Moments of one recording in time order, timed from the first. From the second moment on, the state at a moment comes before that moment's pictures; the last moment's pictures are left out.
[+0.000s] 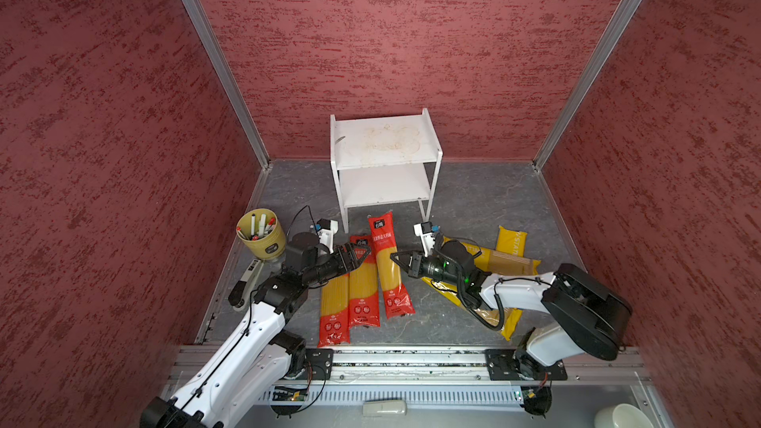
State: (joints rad) left arm -0.36 0.75 0.50 -0.23 0.49 -0.83; right arm 0.83 1.51 0.50 0.87 -0.35 0.92
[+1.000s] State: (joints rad) left arm -0.45 0.74 0.45 0.17 0.65 -0.83; right arm 0.81 1.52 0.79 1.07 -0.58 0.83
